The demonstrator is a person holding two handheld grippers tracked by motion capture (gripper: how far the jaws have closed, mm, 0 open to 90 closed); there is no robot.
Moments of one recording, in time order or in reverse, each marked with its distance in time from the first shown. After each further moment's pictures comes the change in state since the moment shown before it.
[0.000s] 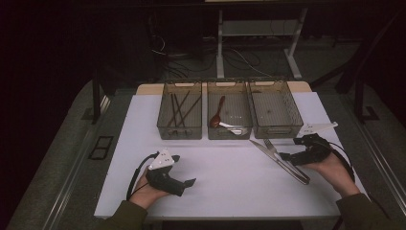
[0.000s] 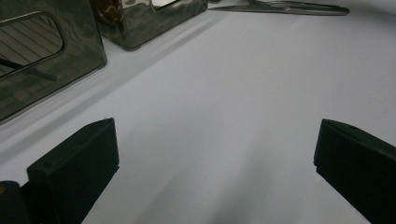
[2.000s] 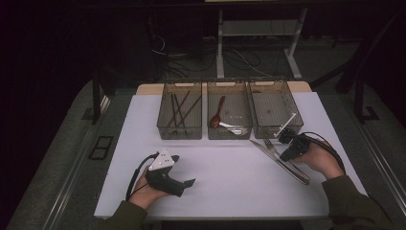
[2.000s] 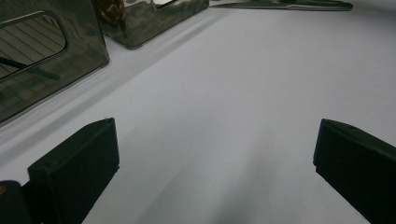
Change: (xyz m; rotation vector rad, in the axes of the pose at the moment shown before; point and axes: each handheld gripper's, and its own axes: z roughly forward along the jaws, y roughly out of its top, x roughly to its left) left arm -0.001 -0.001 -0.001 0.009 0.008 0.011; right arm 0.009 0.036 0.048 0.557 -0.024 -0.115
